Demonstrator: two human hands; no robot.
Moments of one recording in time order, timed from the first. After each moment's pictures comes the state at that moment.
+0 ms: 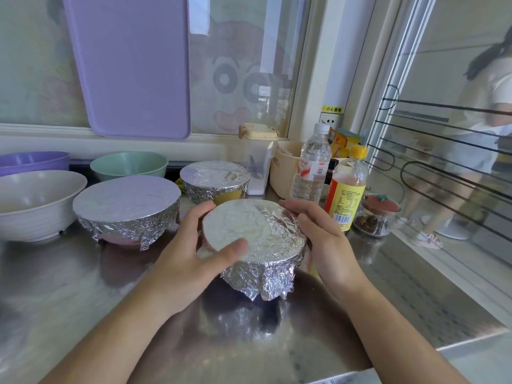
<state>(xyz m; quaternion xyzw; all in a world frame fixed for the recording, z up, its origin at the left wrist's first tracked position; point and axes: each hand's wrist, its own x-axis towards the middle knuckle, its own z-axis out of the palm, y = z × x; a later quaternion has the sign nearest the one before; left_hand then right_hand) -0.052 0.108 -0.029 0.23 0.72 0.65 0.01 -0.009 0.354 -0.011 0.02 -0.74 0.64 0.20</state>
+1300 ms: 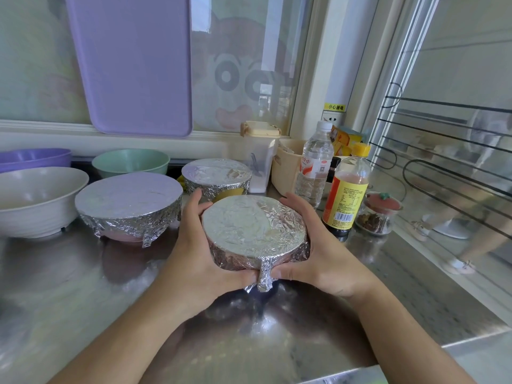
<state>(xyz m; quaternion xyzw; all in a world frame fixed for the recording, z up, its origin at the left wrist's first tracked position) -0.049 0.115 -0.039 0.26 0.79 0.54 -0.09 0.001 0.366 -0.014 0.14 -0.87 0.47 0.10</state>
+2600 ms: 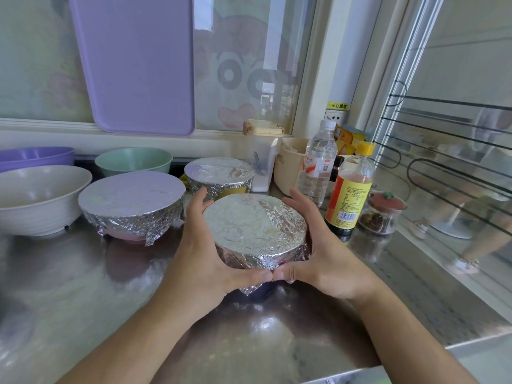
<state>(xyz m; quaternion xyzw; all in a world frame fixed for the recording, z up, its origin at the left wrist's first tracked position) -0.037 0.122 -0.029 0.25 0.79 0.55 -0.12 0.002 0.363 -0.014 0.14 -0.87 0.46 0.11</state>
